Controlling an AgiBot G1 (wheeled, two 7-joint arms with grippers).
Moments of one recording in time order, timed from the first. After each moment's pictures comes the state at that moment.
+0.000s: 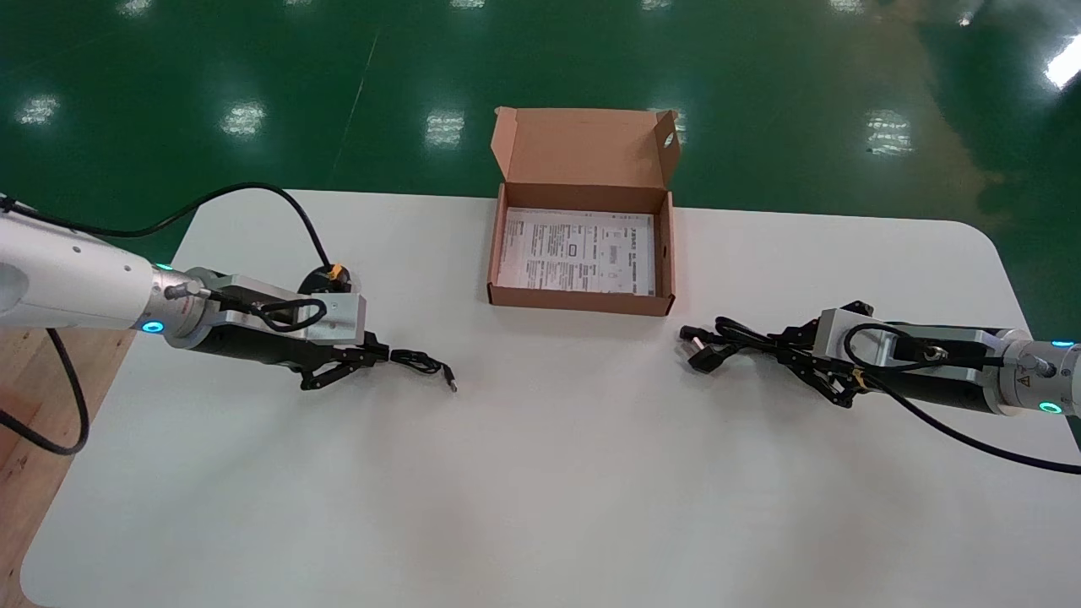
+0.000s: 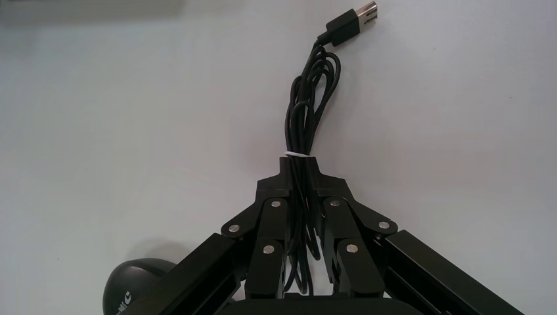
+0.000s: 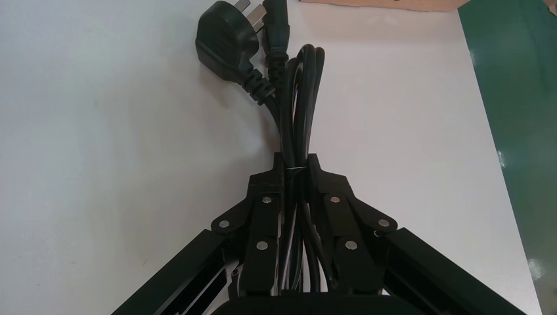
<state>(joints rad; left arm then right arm) -1.78 1.16 0.83 -0.04 1.60 1.21 0.60 1.57 -0.97 -0.50 0.06 -1.48 -1.15 -0.85</state>
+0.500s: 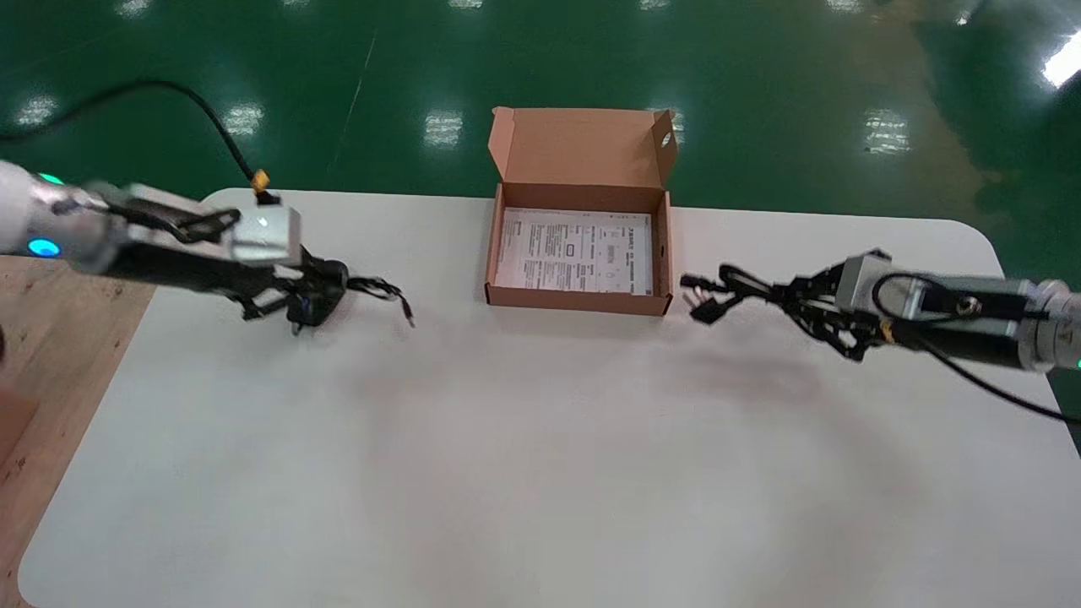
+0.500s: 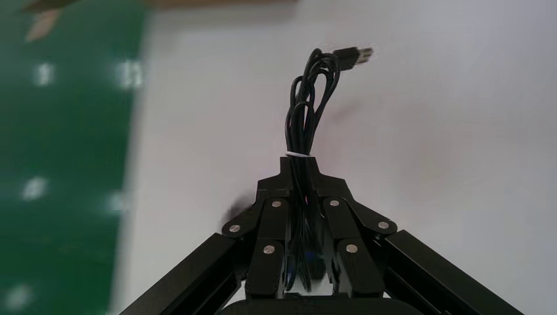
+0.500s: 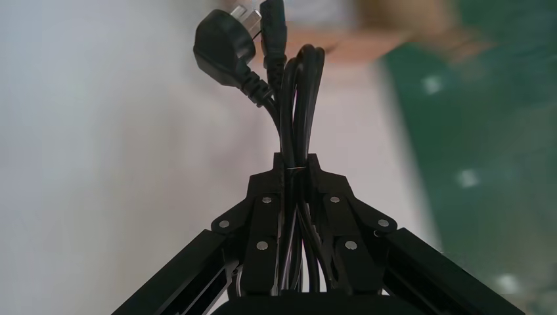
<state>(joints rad) -1.95 1.07 0.83 -0.11 1.60 1.31 0.55 1.65 -0.96 -0.47 0.11 -1.44 -1.18 -0.84</state>
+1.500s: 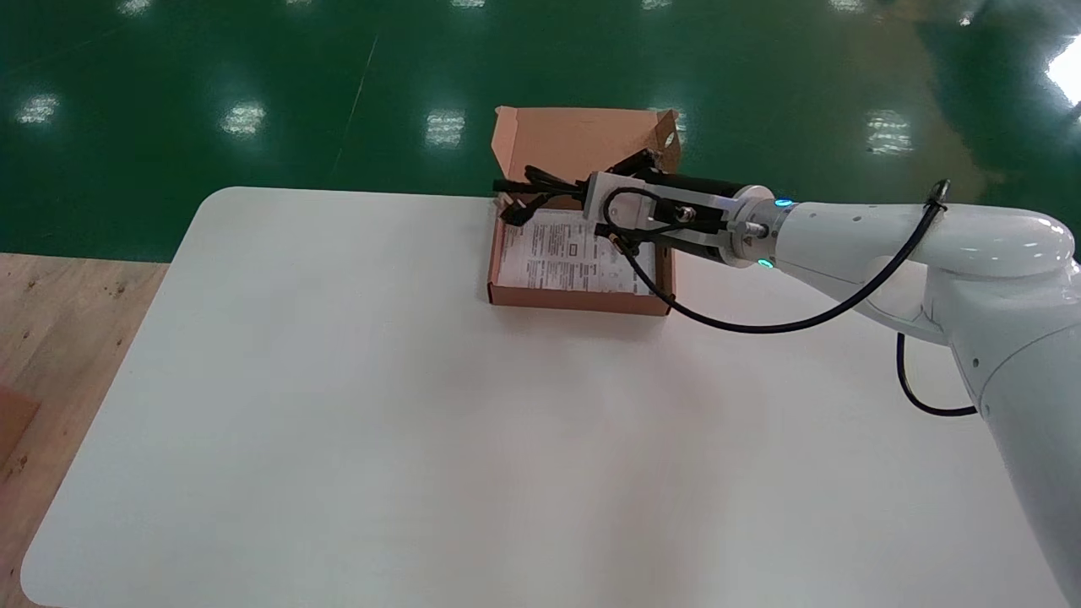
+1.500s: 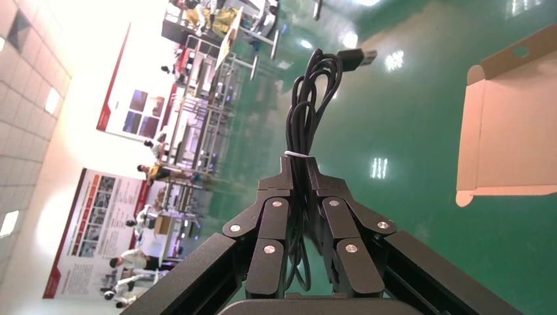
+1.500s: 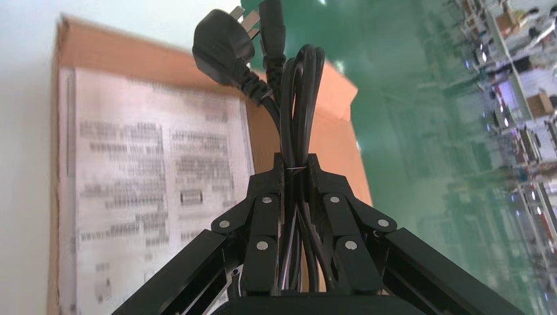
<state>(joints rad) -2.12 1.03 0.63 -0.41 1.36 1.07 0.65 1.66 -1.36 -0.46 0.12 -1.39 -0.79 -0.97</state>
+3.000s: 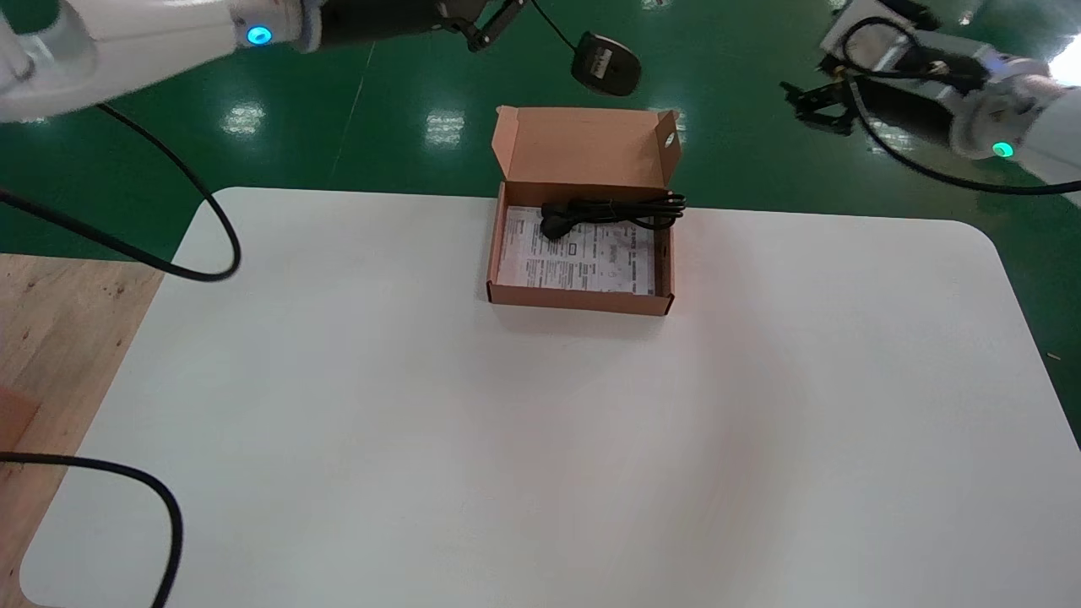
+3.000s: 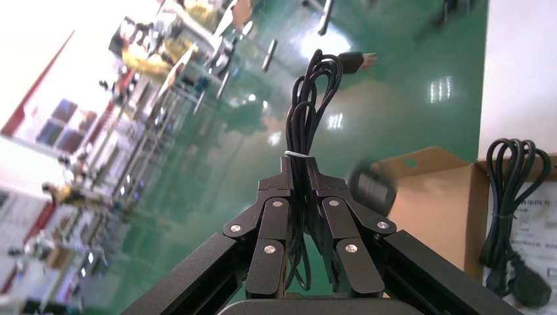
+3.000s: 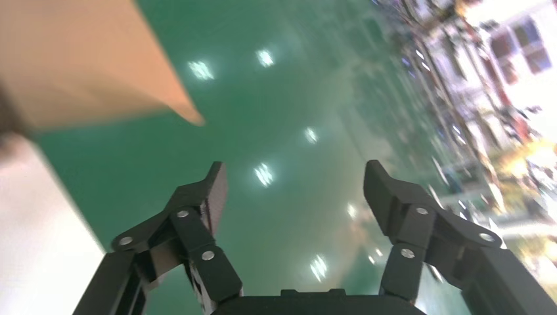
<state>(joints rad) -1.98 1.34 0.54 -0.07 1.21 1.03 0.89 1.80 -1.15 -0.53 0.06 -1.21 -0.63 -0.86</state>
